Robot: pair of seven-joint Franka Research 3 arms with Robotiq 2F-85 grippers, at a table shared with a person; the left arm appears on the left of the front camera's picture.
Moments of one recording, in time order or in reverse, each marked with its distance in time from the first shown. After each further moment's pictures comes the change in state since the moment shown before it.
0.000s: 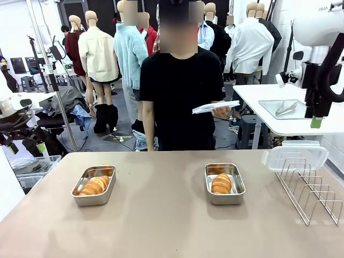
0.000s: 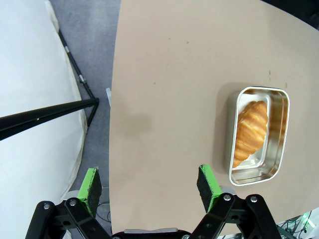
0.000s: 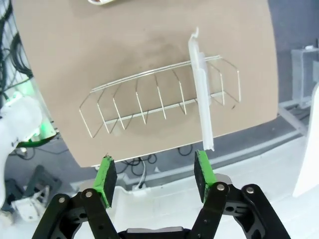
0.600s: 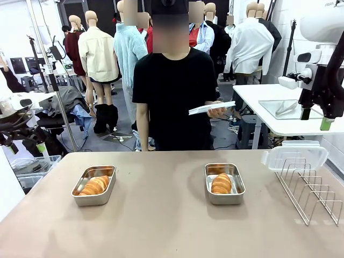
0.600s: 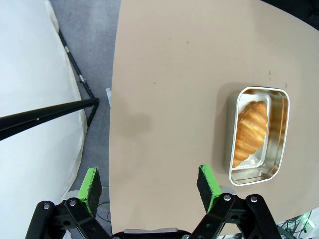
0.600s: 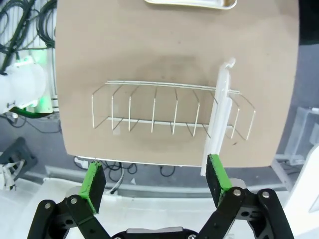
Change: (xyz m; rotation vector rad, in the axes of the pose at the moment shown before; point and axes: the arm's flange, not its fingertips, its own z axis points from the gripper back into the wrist) left arm 0.000 0.000 0.000 0.000 0.000 0.000; right arm -0.013 -0.003 -0.008 0.093 -0.083 0.304
